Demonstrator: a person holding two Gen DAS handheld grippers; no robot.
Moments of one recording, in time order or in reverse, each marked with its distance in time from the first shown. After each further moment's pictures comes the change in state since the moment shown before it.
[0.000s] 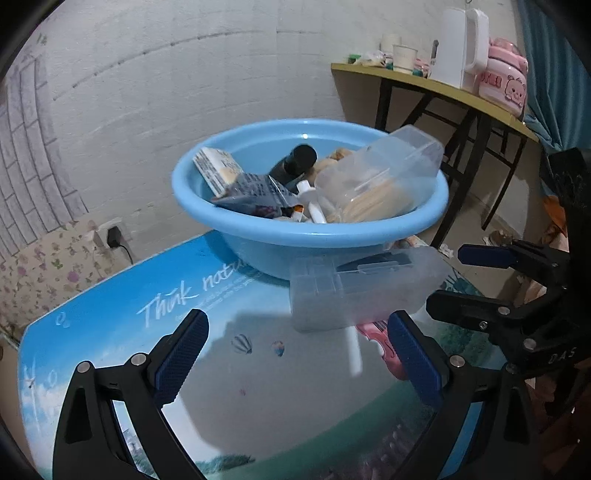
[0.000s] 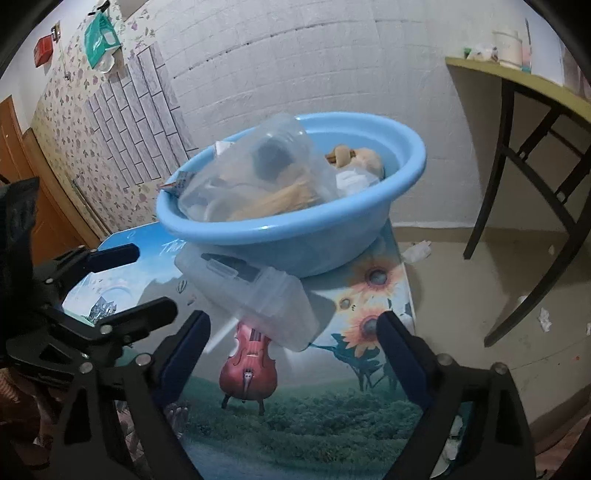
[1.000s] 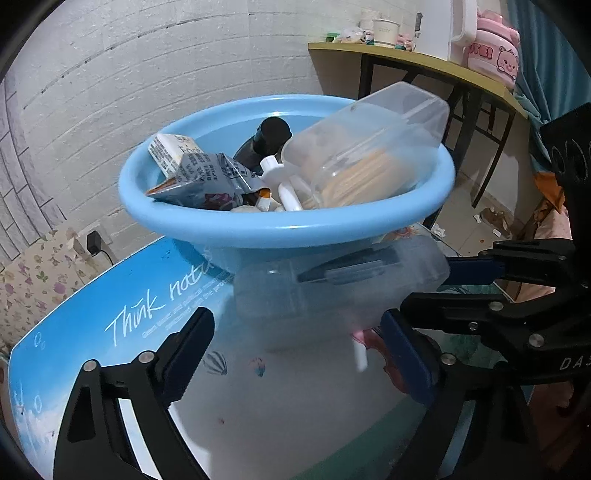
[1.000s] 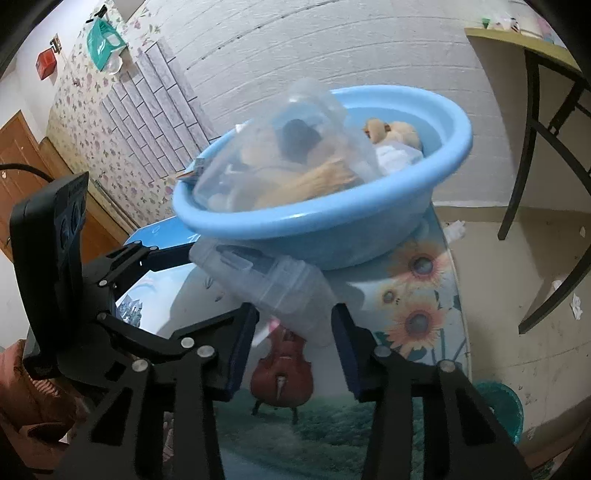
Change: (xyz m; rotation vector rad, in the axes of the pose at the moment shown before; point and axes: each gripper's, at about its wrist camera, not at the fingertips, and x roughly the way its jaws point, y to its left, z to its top) left arm 0.025 -0.014 0.005 0.072 0.049 -0.043; right arm 0.017 0.006 0.000 0.031 0.064 0.136
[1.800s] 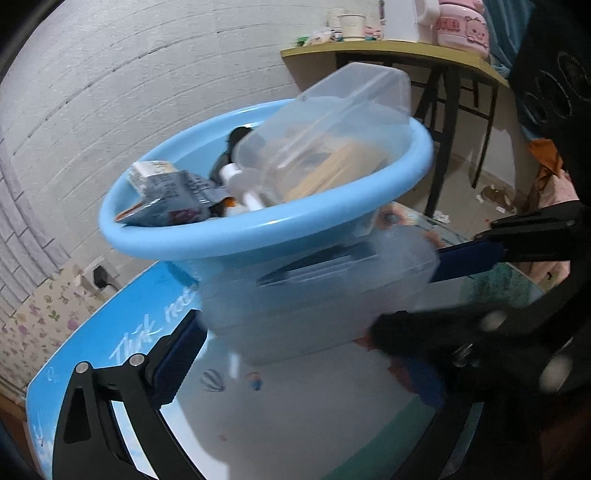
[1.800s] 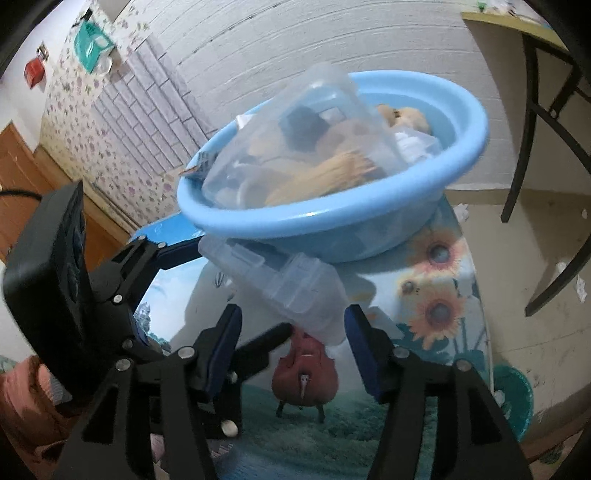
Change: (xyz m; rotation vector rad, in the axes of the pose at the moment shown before) left arm 0.009 -0.021 -0.001 0.148 -0.039 0.028; right arm 0.012 0.008 0.005 0.039 0.053 0.001
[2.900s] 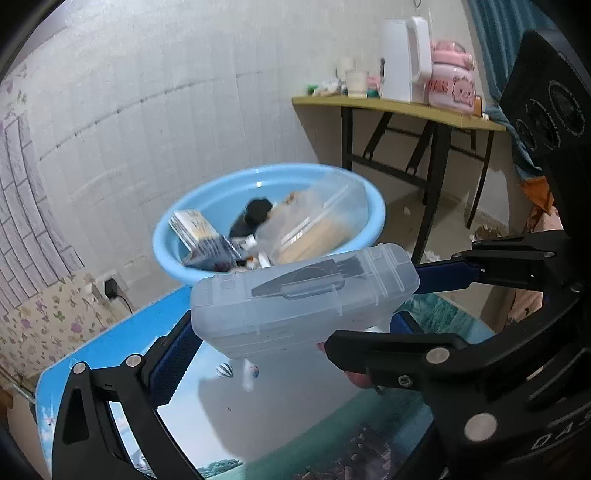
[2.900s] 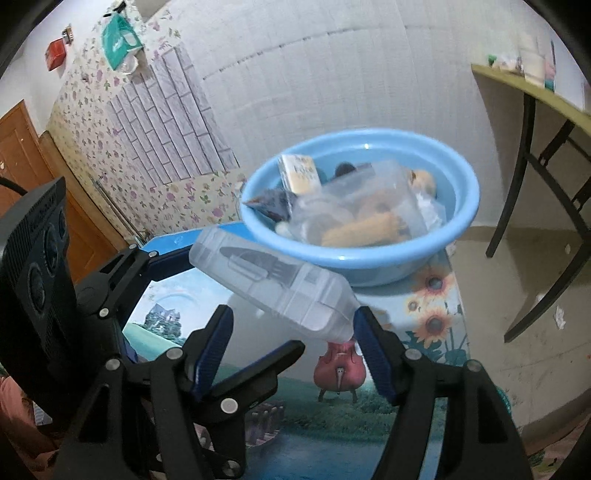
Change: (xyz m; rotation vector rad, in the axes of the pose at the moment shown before) left arm -0.081 0.001 0.003 -0.070 -0.158 0.018; right arm -0.058 0.056 0.000 -0.084 -0.112 -0.060
